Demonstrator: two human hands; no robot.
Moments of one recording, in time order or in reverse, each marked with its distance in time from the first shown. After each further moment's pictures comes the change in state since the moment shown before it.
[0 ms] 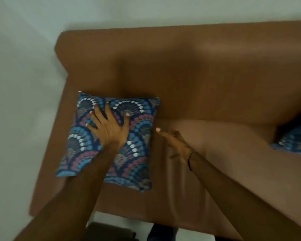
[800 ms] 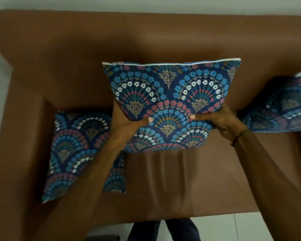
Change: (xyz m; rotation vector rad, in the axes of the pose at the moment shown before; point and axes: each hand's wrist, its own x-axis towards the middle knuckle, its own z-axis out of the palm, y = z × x) left_hand -0.033 0.091 0.015 -1.001 -0.462 0.157; right_hand -0.058 -0.027 -0.167 -0.103 0.466 -0.393
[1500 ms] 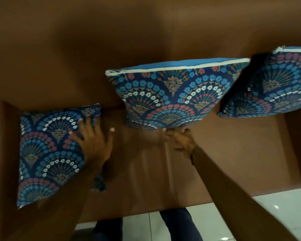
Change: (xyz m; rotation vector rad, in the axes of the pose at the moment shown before) left_hand -0.017 -0.104 0.036 1.003 0.165 0.023; right_hand 0.001 0.122 0.018 0.083 0.124 0.558
